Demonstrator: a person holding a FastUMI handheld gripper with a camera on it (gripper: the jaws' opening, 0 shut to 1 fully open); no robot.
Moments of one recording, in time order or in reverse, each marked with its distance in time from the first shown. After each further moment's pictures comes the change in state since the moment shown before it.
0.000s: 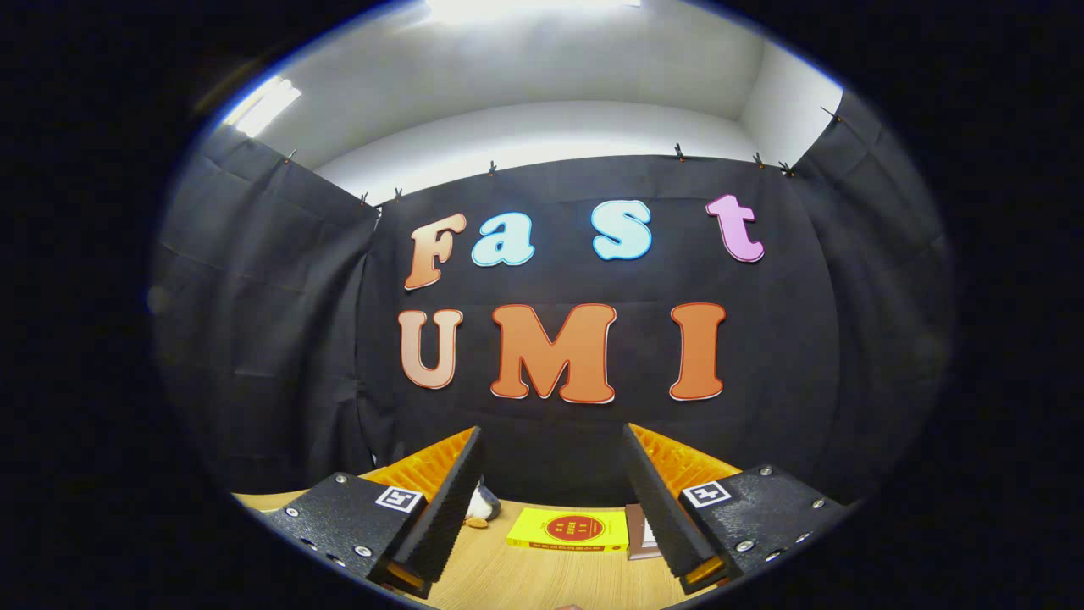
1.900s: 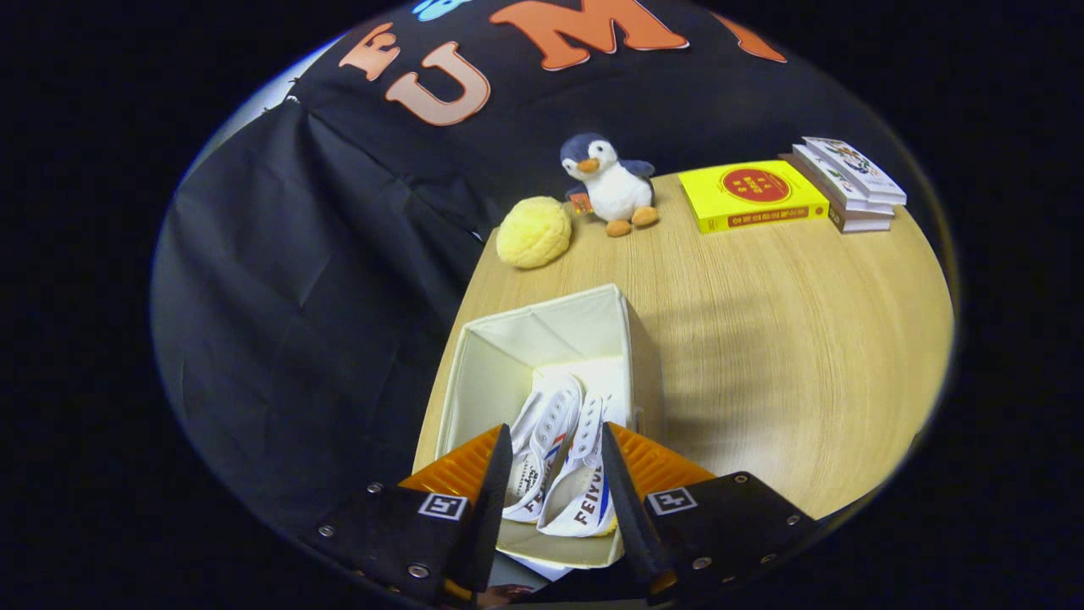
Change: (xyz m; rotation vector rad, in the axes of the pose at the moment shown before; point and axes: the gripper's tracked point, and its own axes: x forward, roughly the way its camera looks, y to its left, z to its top) arm -0.094 0.261 -0.227 0.490 1.094 0.241
